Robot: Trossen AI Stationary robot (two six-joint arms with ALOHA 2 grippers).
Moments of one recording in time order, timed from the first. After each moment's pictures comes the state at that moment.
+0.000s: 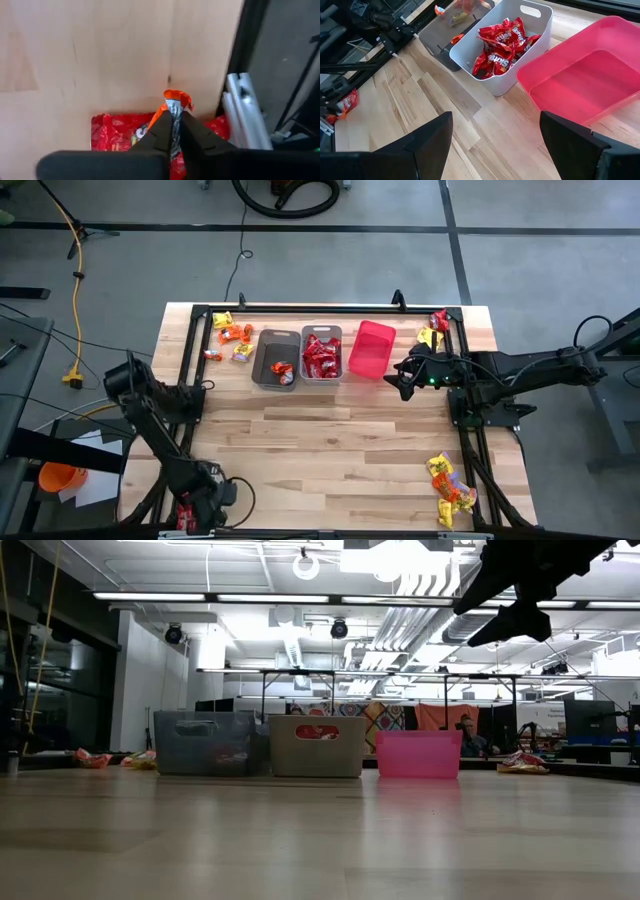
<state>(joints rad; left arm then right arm) -1.03 1.69 0.99 -0.66 0.25 -1.06 0.07 0.82 0.69 -0.50 0.34 0.76</state>
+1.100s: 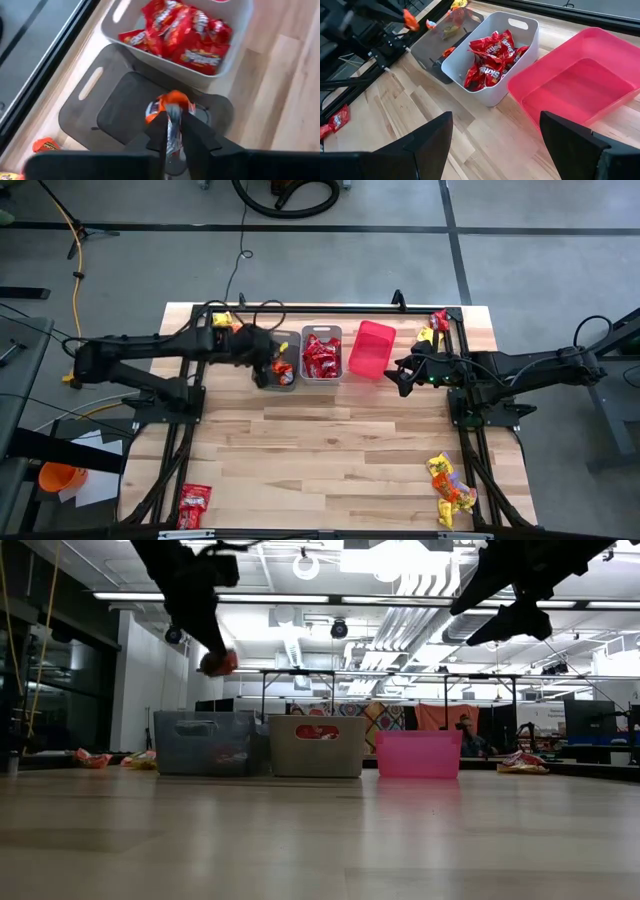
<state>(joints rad) 0.20 1.20 0.99 -0.74 -0.23 -0.13 0.07 0.82 0.69 -0.48 0.41 0.79</state>
